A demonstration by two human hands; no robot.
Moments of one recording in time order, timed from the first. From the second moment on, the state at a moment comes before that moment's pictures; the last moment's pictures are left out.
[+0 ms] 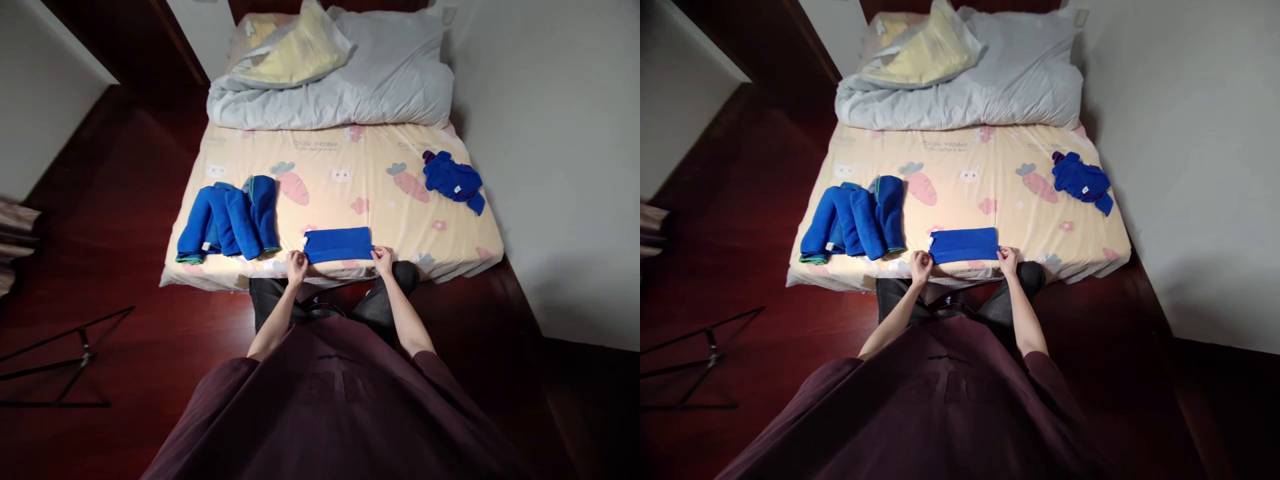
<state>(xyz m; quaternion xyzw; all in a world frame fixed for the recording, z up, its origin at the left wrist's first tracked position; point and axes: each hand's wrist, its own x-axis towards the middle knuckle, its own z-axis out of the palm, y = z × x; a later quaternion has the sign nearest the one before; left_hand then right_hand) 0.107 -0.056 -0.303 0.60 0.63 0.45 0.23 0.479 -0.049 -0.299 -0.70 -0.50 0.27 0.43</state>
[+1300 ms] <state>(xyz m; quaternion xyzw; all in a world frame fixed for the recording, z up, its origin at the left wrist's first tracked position) 0.090 -0.025 -0.315 0.56 0.62 0.42 0.35 0.492 -0.017 -0.310 -0.67 -0.58 0.29 0.37</state>
